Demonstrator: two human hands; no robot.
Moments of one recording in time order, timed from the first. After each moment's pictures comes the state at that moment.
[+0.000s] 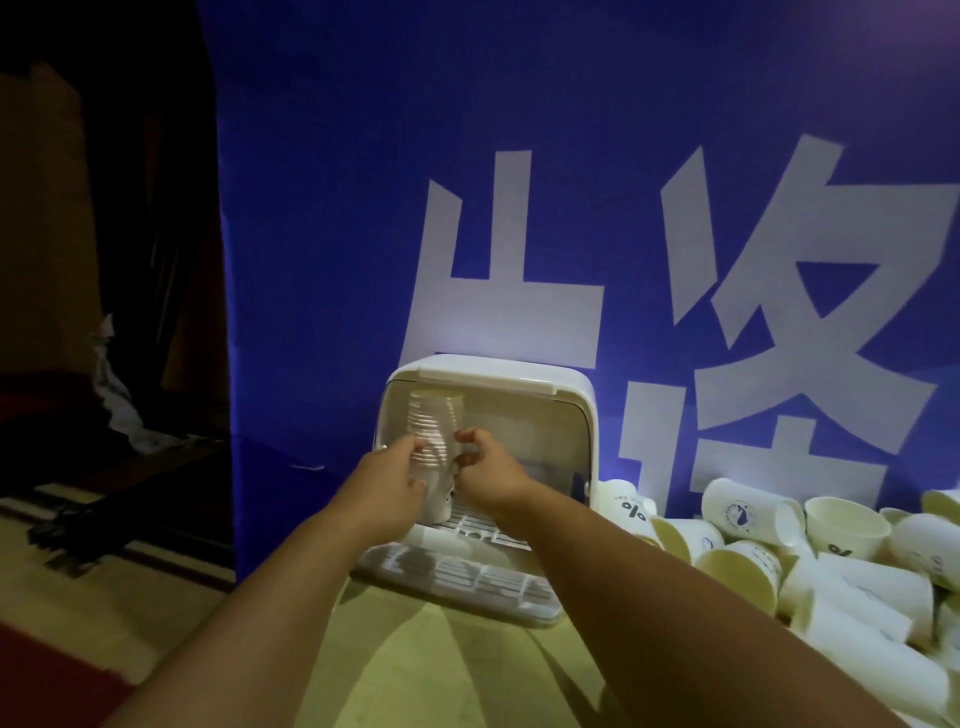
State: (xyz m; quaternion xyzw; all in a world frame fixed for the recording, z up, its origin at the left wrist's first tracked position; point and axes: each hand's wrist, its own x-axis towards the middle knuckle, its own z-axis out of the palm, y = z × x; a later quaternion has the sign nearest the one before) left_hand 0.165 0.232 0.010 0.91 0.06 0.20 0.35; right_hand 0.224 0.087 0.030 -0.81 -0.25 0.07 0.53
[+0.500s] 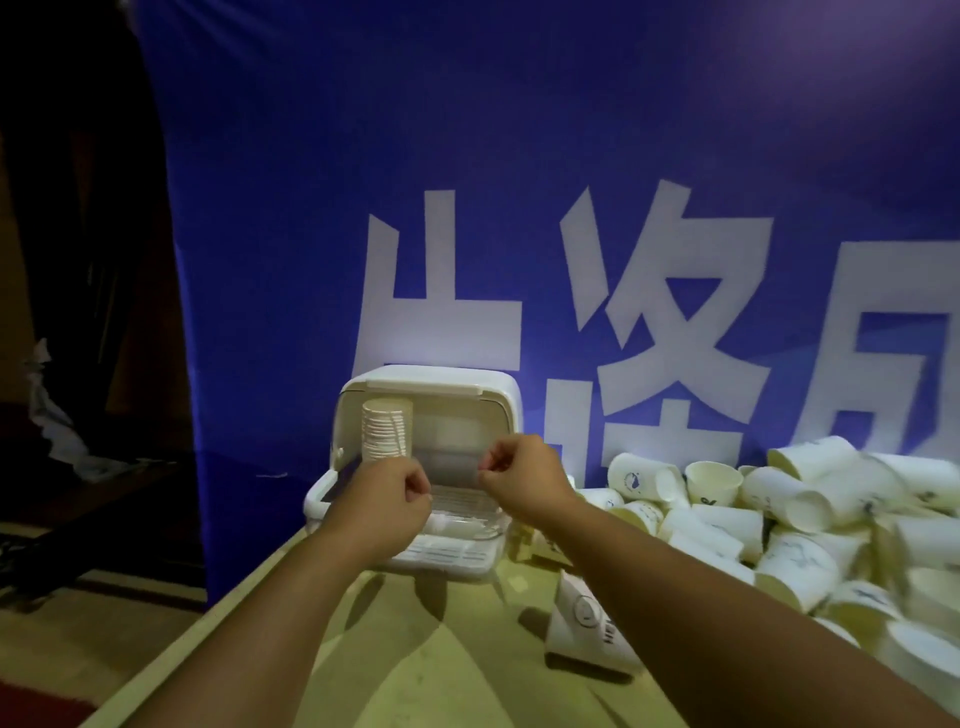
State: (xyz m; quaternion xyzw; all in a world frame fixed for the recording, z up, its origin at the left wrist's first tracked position) left_hand 0.092 0.151 0.029 0.93 0.04 0.22 0.30; right_hand 0.150 -0.030 0.050 -0.87 -0.19 -0.13 0.43
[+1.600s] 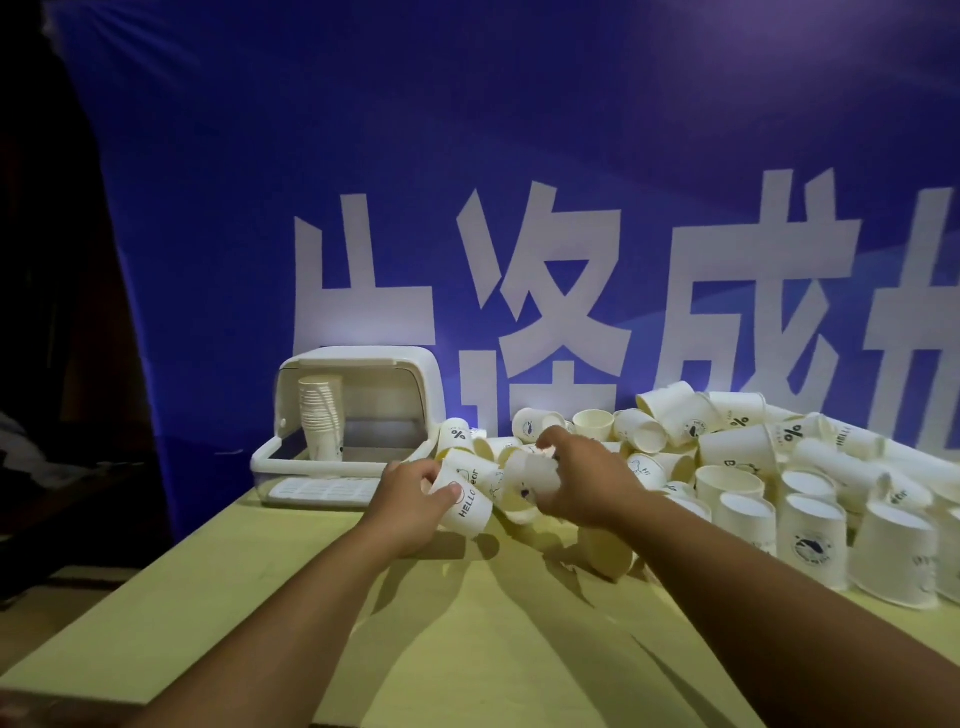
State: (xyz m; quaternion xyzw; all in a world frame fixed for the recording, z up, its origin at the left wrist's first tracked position) left_hand 0.027 -0.004 0.000 0.90 0.03 0.18 0.40; right_hand 0.050 -0.232 0.032 -0.95 -0.16 -0.15 0.21
